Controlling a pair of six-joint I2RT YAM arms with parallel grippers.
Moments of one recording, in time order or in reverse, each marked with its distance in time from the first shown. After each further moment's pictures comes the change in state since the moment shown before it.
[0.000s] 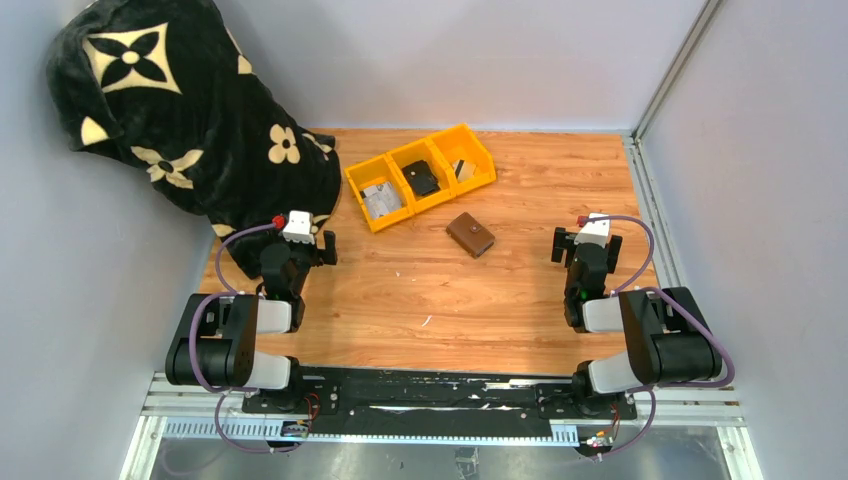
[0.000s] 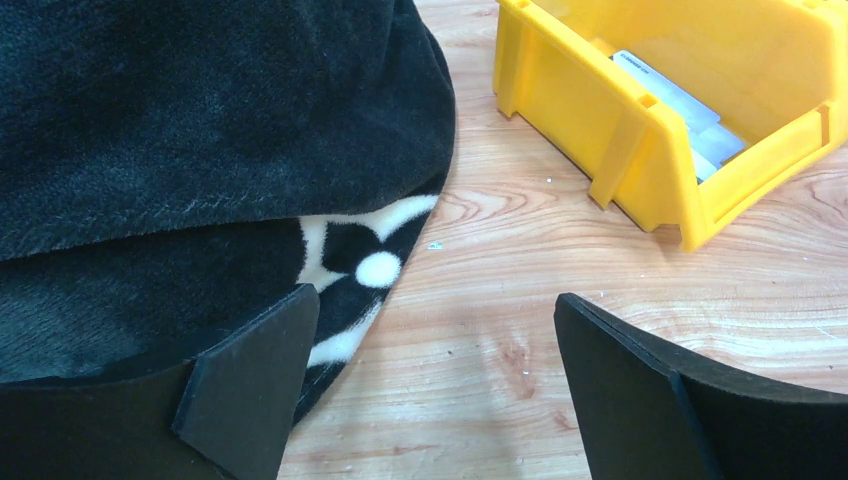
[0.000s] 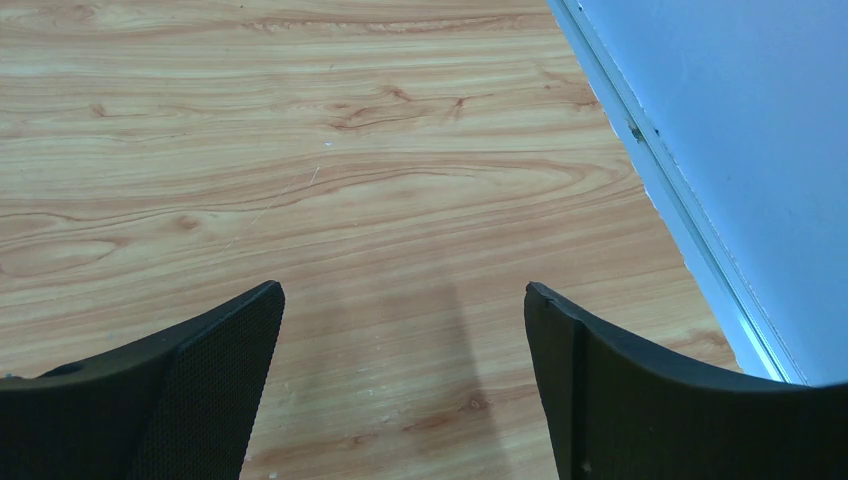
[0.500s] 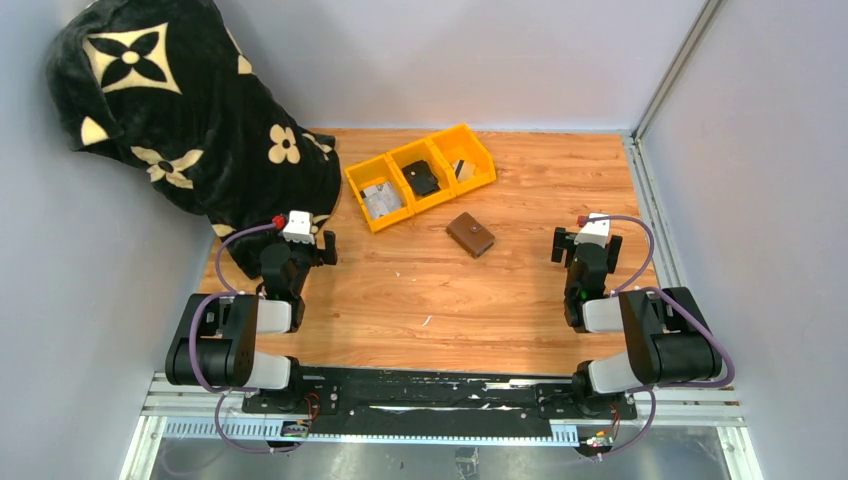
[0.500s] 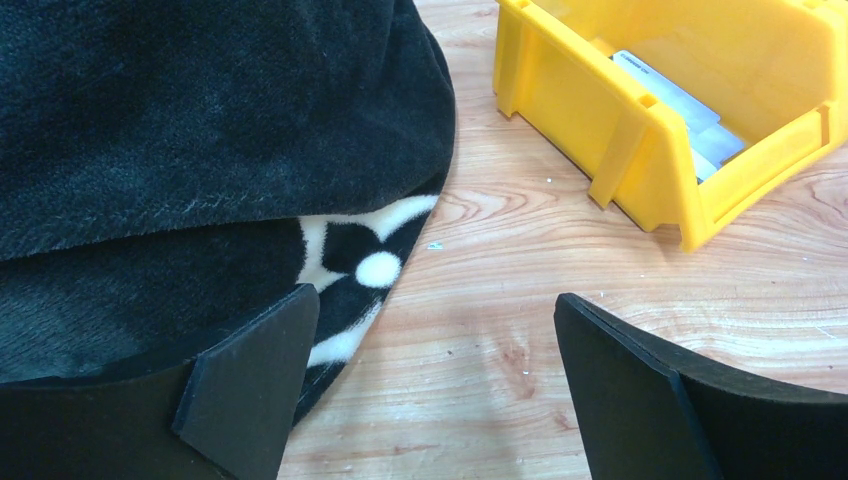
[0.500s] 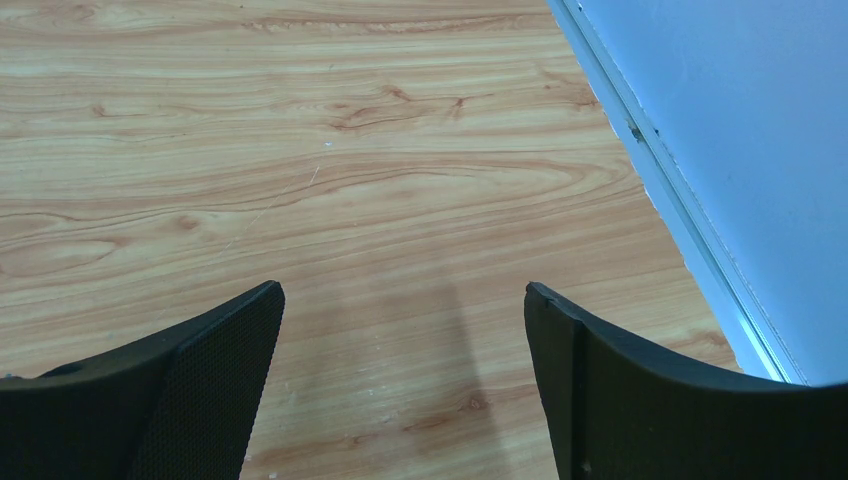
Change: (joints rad) left arm 0.000 0.000 0.000 0.000 0.000 0.000; right arm 0.000 0.000 0.000 0.000 0.000 0.000
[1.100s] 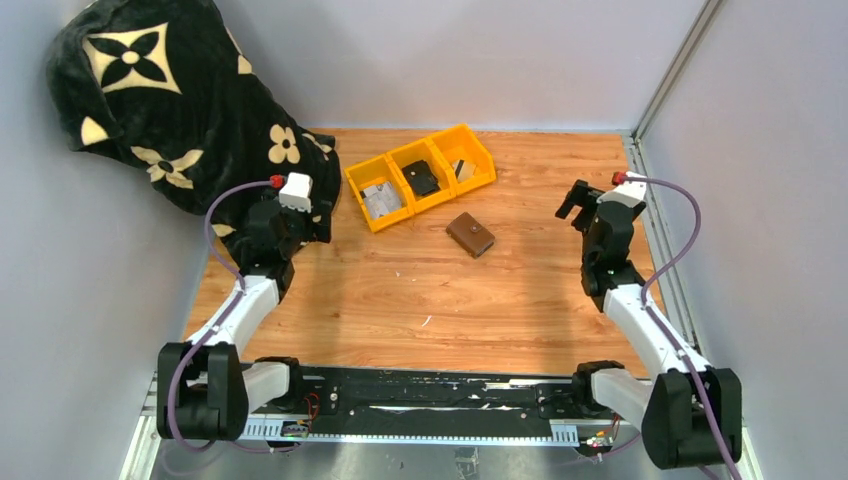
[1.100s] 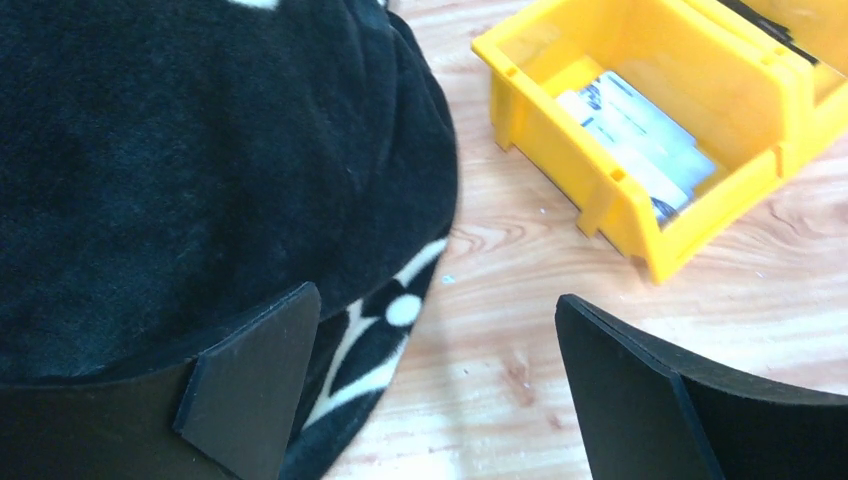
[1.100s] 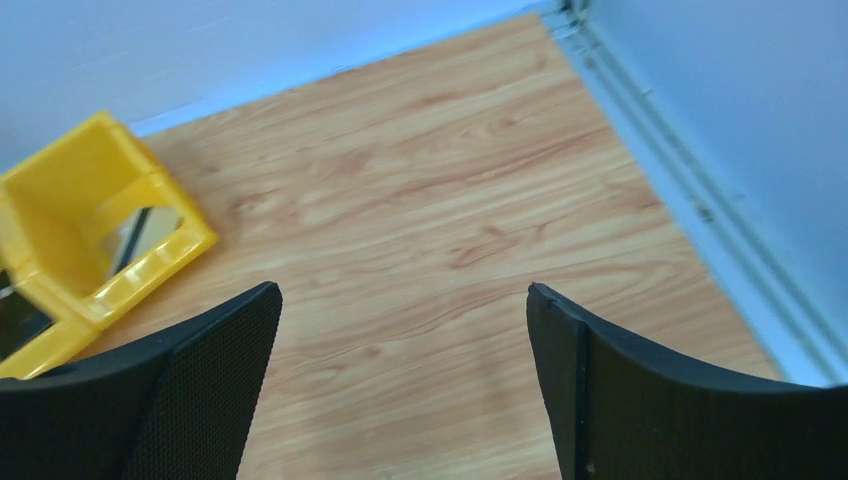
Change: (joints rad) left arm 0.000 -0.231 0.348 -0.707 0.006 0.079; right arm 0.010 -0.388 0.350 -0.654 -0.025 0.260
